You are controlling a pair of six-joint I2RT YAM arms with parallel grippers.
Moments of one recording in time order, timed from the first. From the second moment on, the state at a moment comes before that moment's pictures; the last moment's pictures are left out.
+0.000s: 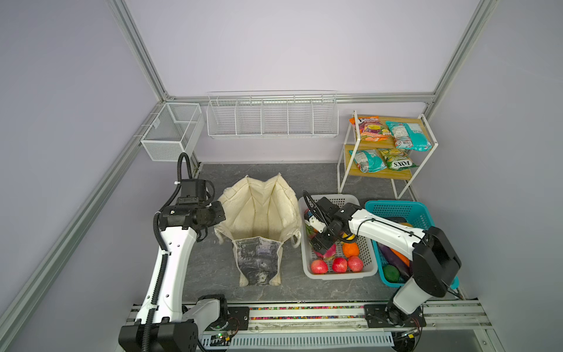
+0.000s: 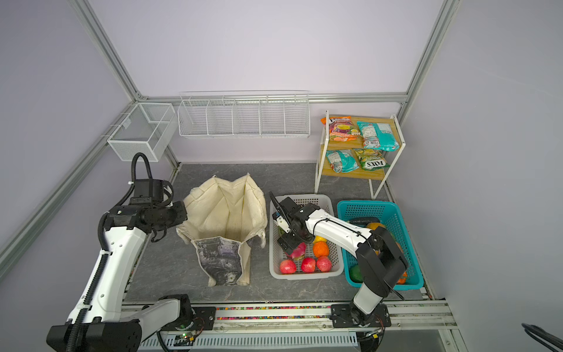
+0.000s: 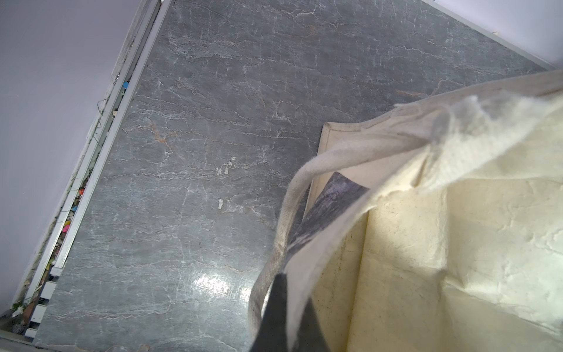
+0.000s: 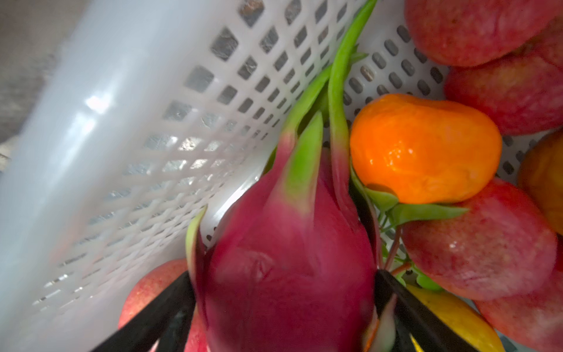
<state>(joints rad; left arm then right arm) -0.01 1.13 1.25 -1.09 0.03 -0.31 0.77 1.65 1.20 -0.90 -0.06 -0.04</state>
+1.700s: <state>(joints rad) -0.01 1.13 1.24 -1.07 0.07 -0.31 0.79 1.36 1.13 -0.74 0.04 0.31</state>
